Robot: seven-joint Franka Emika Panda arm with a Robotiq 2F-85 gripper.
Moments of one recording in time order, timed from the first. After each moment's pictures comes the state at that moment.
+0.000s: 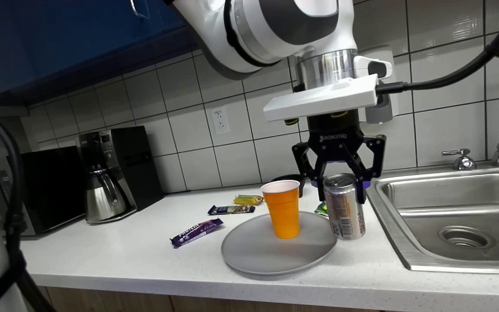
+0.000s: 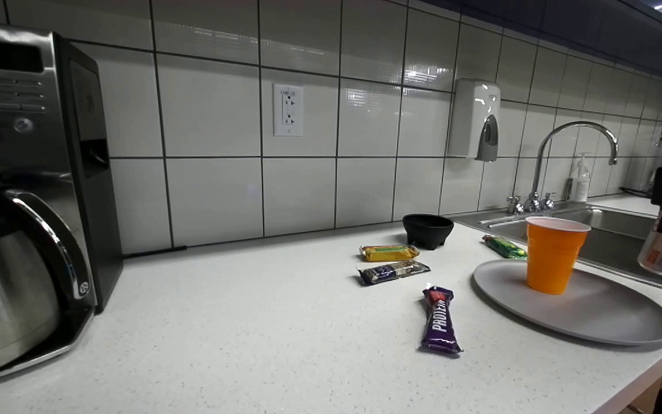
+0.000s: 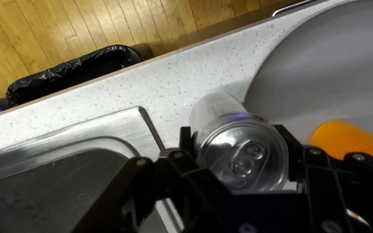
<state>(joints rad) -0.27 -0.20 -0.41 -2.57 -0.09 2.41 -0.38</state>
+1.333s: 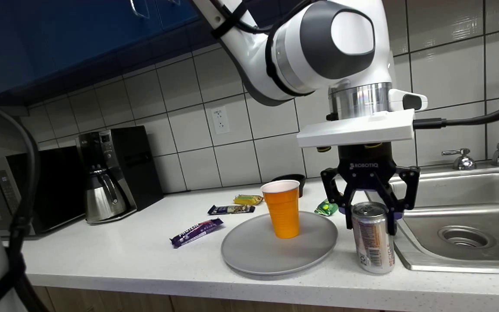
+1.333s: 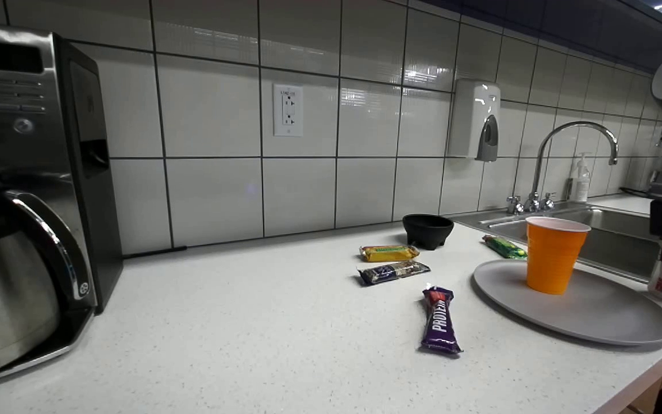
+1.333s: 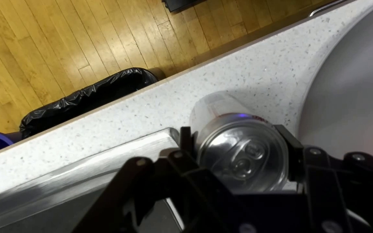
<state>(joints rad) -0.29 0.03 -0.43 -2.46 -0.03 2.43 -0.40</state>
